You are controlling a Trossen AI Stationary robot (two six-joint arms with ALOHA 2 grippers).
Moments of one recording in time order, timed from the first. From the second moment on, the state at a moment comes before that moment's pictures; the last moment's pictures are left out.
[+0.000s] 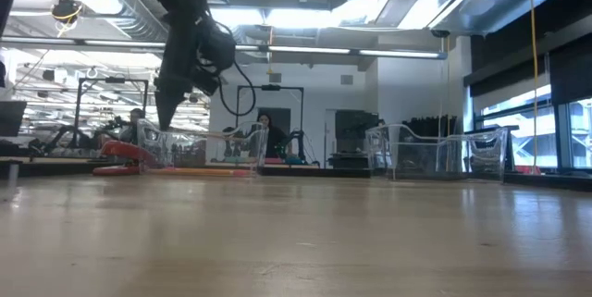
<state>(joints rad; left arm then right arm) 0.77 1.66 1.25 -1.19 -0.19 0.25 -0.23 1.84 2.18 -0.97 0.09 -0.22</state>
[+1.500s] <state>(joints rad) 0.59 1.26 1.25 -1.15 0.02 -0.03 -0.07 1.64 2.16 -1.39 0.14 0.02</state>
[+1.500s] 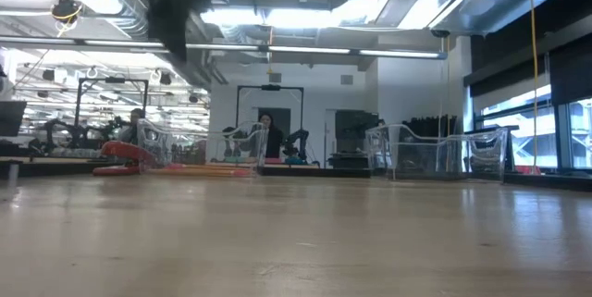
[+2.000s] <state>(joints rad) 0.18 0.56 0.96 -0.94 -0.22 -0.46 0.13 1.00 1.27 -0.53 0.14 0.10</state>
